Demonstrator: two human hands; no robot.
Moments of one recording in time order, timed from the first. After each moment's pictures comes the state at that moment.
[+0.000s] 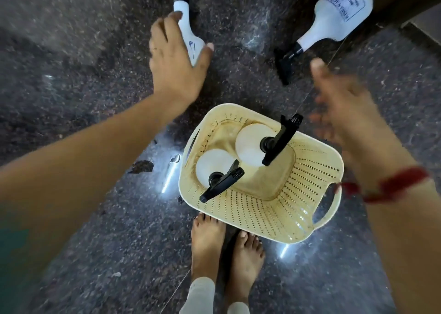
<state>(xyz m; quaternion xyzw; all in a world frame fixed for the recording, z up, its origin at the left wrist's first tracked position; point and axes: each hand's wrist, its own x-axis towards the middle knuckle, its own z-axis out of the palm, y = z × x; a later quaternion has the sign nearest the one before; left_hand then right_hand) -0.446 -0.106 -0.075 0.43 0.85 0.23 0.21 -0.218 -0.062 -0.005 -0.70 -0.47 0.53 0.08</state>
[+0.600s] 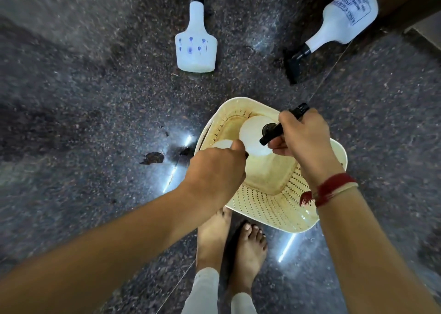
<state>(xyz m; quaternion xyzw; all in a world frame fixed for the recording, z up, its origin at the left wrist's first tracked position) -0.359 -0.221 -0.023 0.65 0.70 -0.16 0.23 -0.244 -0.120 -0.030 -0.71 -0.46 0.52 0.08</state>
